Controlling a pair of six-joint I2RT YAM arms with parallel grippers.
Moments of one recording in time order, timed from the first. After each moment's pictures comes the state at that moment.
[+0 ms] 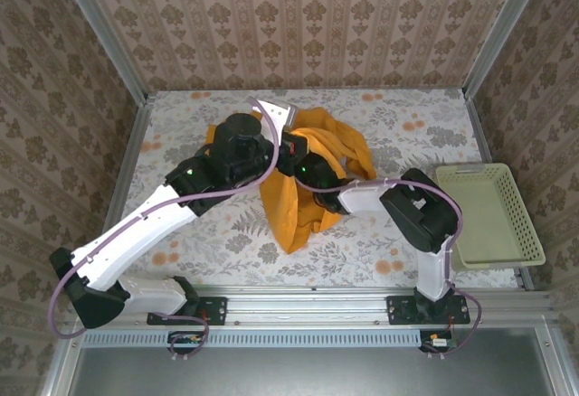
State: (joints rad) left arm -0.93 1.25 1.39 -0.44 0.02 -0.34; right arm 0.69 1.95 1.05 0.35 0.39 0.51
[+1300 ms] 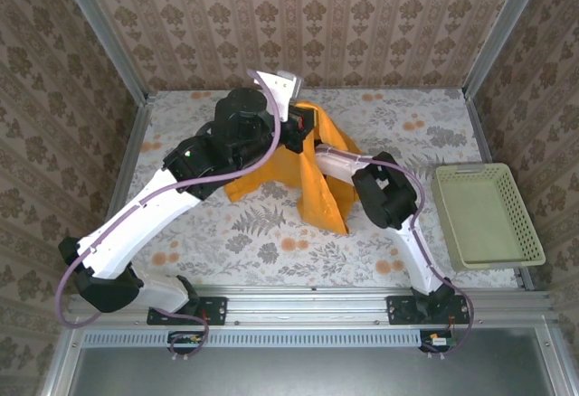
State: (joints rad) left arm -0.95 1.38 1.70 -0.57 -0.12 -0.32; right arm 0.65 2.29 1.71 -0.54 0.53 0.57
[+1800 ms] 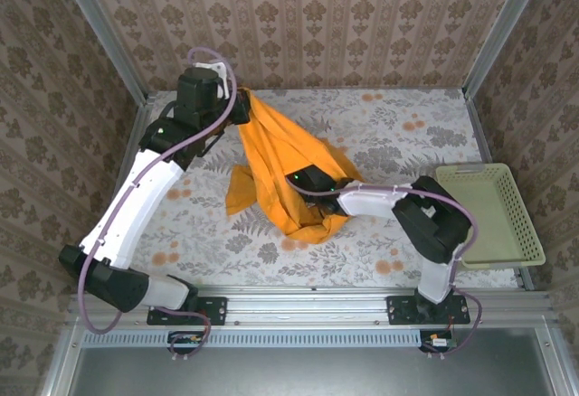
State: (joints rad) left arm -0.49 1.38 1.58 -0.65 -0.02 -0.44; right arm 0.77 1.80 1.01 -0.03 0.33 0.47
